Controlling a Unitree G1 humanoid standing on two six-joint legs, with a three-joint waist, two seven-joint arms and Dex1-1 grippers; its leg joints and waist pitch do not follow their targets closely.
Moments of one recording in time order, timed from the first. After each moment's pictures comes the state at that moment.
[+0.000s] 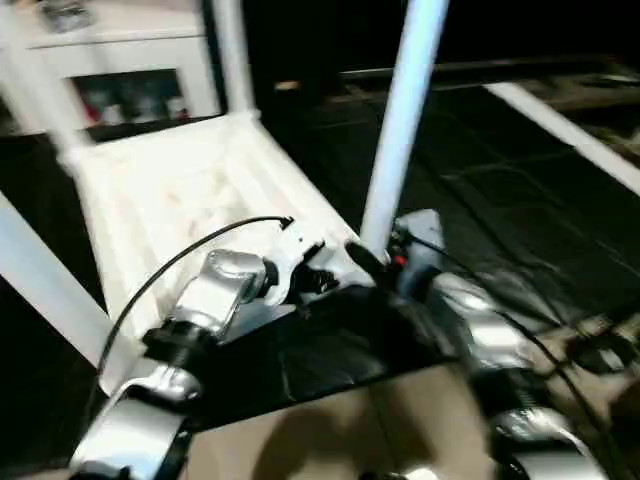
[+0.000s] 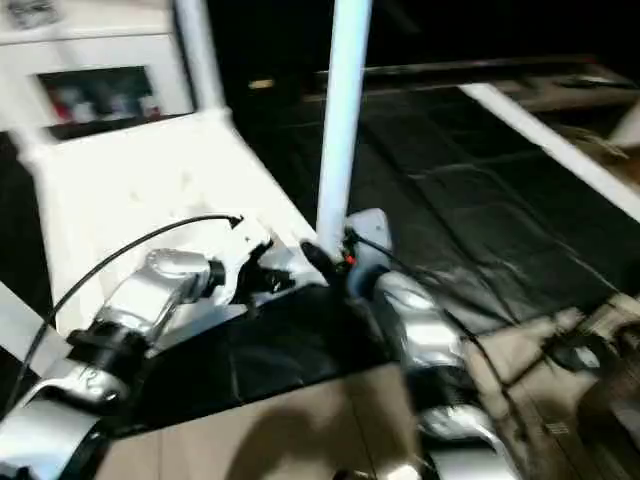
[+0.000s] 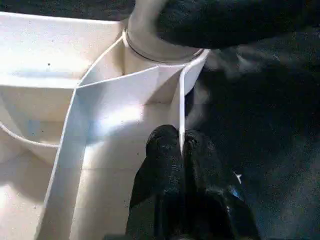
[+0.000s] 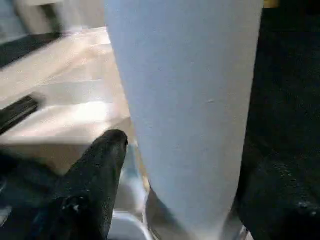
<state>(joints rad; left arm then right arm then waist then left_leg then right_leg) -0.66 0.23 -0.24 0.57 0.04 0.38 -1.03 -0.45 -0.12 -0.02 0.53 0.19 0.13 0.76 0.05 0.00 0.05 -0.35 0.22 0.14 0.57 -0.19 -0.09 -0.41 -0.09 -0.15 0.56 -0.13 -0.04</state>
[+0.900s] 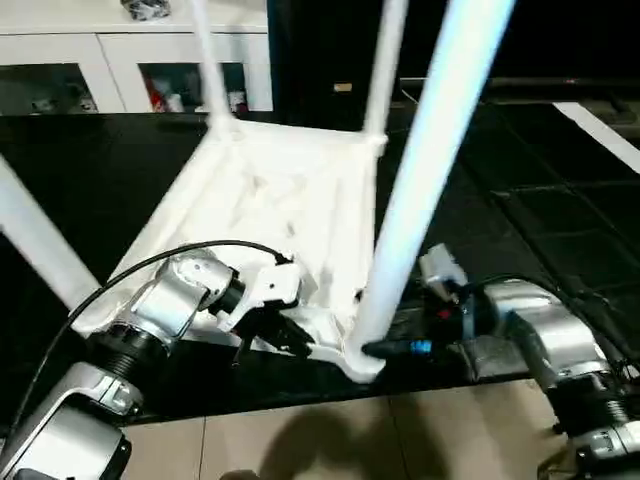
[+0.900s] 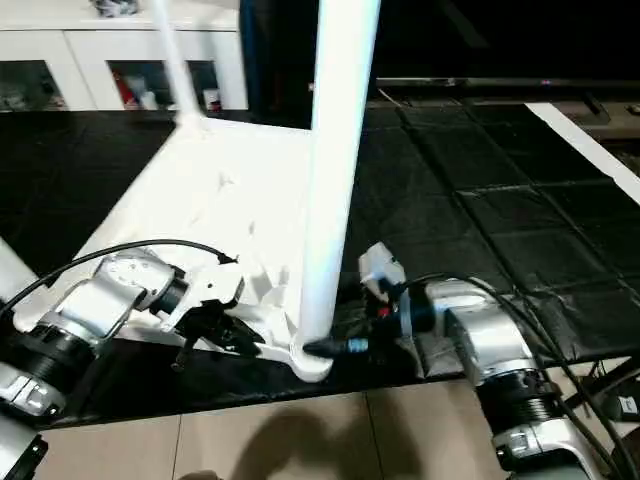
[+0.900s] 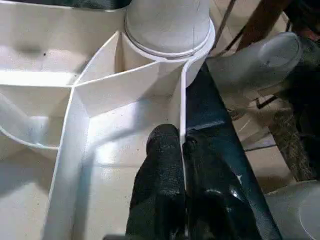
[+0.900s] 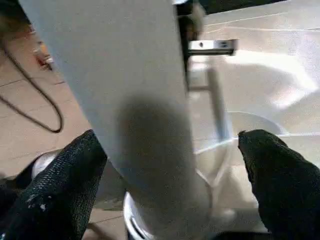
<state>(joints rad) -0.63 0.46 -0.42 0.50 0.03 0.11 -1.53 -0.43 -0.41 0.20 0.36 0.29 0.25 1.45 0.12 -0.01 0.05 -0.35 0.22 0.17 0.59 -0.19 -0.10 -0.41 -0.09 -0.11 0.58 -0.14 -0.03</state>
